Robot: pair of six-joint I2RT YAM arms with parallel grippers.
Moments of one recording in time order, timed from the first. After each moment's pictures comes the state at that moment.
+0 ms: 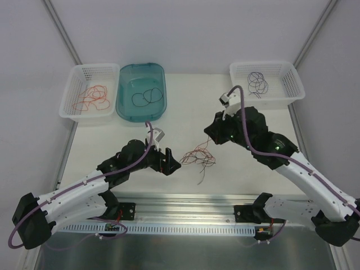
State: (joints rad) left arm -0.83 0.85 0.51 -0.09 0.14 -0.48; right arm 0.82 1.03 1.12 -0.58 0.04 0.35
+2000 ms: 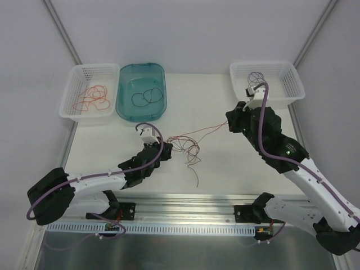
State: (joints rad) left arm -0.95 1.18 0.38 0.47 -0.54 -0.79; right arm 0.76 0.94 1.17 -0.51 0.37 0.35
